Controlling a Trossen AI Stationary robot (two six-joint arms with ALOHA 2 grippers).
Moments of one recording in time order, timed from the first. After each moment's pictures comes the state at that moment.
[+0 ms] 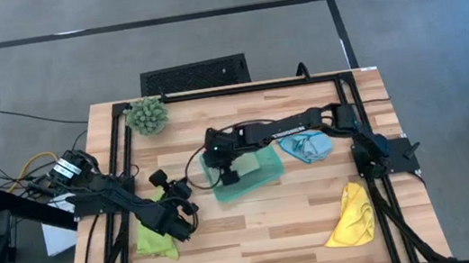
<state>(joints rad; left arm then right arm) -0.58 1.66 0.72 -0.77 -1.04 -1.13 -0.07 2.22 1.68 -0.36 -0.09 -0.38</state>
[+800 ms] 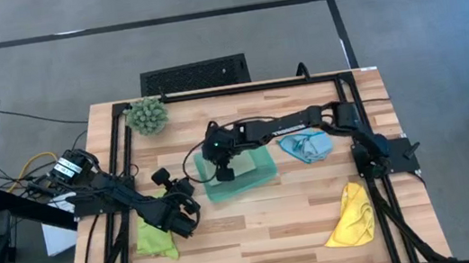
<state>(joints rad) -0.54 1.66 0.72 -0.72 -1.00 -1.06 -0.10 2.21 1.67 -0.32 -0.08 -0.21</state>
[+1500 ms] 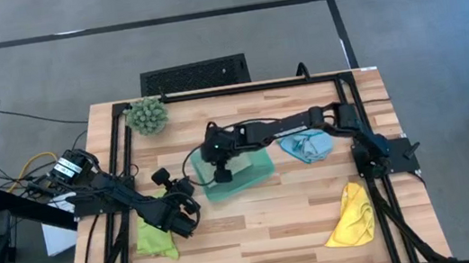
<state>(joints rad) -0.54 1.66 0.72 -0.72 -1.01 -1.06 -0.08 2.19 1.67 -0.30 -0.04 -0.21</state>
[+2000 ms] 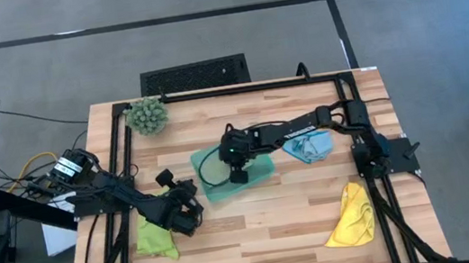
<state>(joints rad) -0.51 1.66 0.70 -0.56 -0.93 -0.99 -0.09 2.10 1.38 -0.23 0.01 -0.08</state>
